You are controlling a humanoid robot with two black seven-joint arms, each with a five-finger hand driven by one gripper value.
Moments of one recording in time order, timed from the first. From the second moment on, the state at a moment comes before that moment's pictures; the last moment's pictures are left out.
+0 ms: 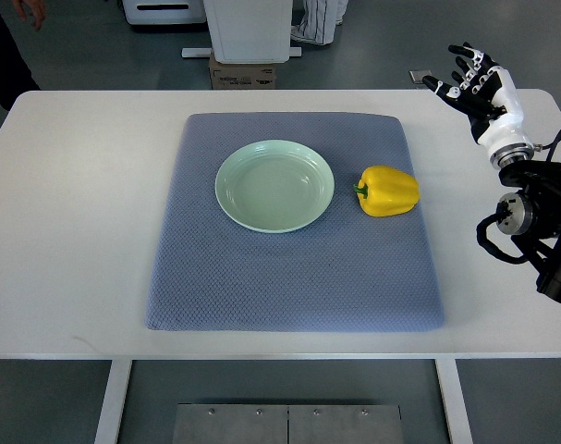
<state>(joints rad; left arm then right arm) -0.03 0.00 -0.11 -0.23 0.02 0.17 0.04 0.93 -0.21 0.45 0.51 -0.10 0.04 0.61</state>
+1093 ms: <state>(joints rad) -0.03 0.00 -0.11 -0.23 0.02 0.17 0.04 0.93 -0.25 0.45 0.50 -0.10 0.11 0.61</state>
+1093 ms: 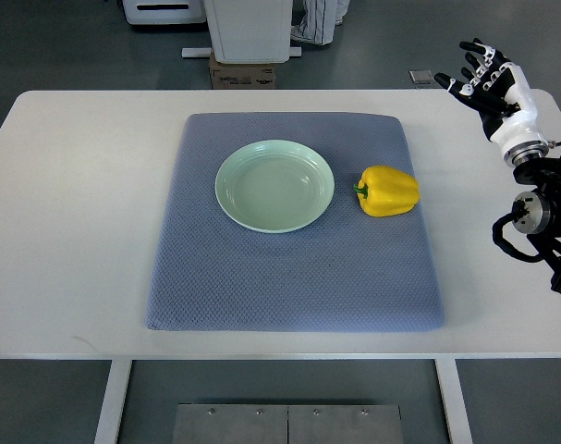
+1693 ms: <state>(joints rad) -0.03 0.00 -0.11 -0.23 0.02 0.17 0.04 1.03 -0.34 0.16 0.51 -0.25 0.18 0.61</state>
